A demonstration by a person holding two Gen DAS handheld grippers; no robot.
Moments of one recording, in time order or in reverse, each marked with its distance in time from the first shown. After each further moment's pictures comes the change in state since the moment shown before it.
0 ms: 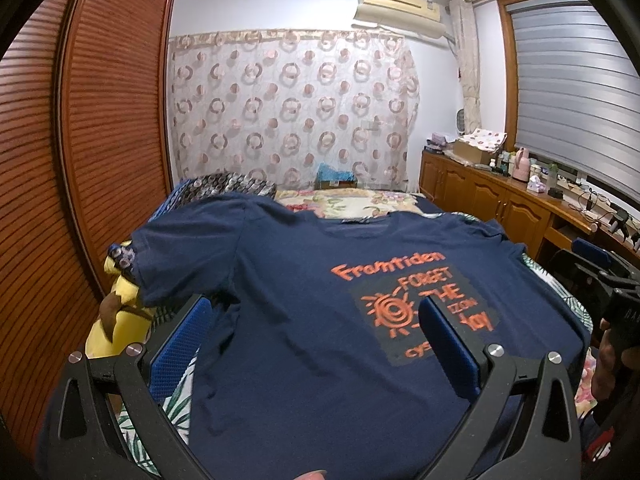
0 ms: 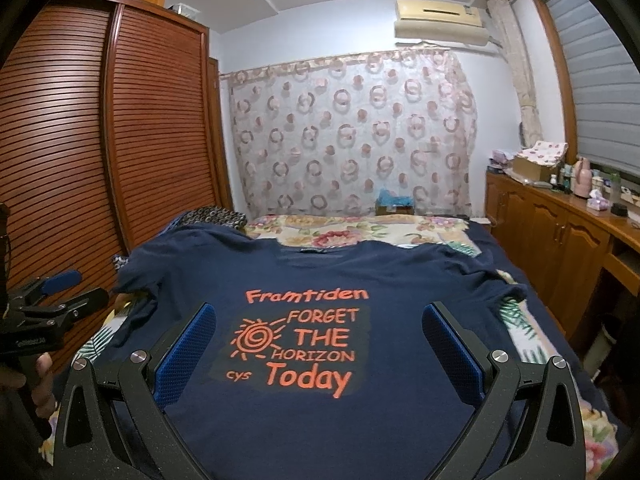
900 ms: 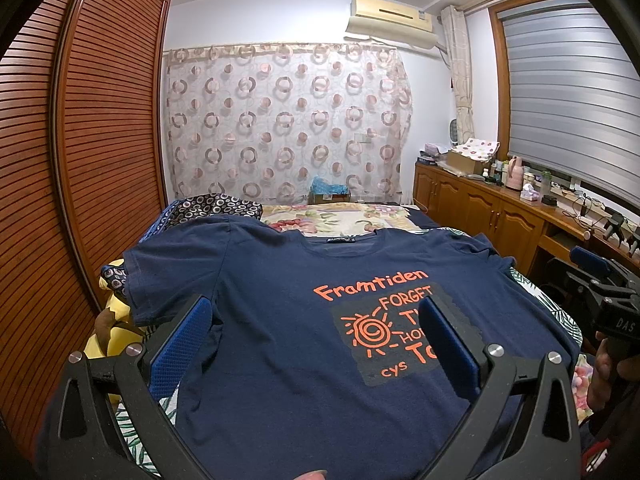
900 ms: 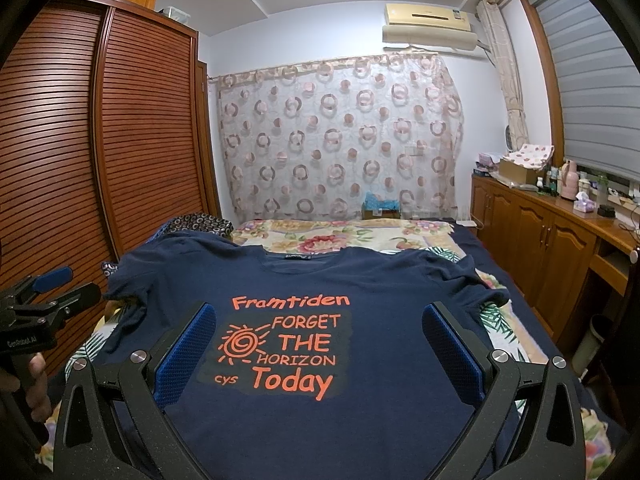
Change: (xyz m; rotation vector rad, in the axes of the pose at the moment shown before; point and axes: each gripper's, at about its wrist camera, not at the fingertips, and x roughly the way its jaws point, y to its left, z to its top) left arm -0.016 -0.024 0.021 0.020 -0.065 -0.020; right arm -0.019 -0.003 0.002 0.010 -0.029 -0.072
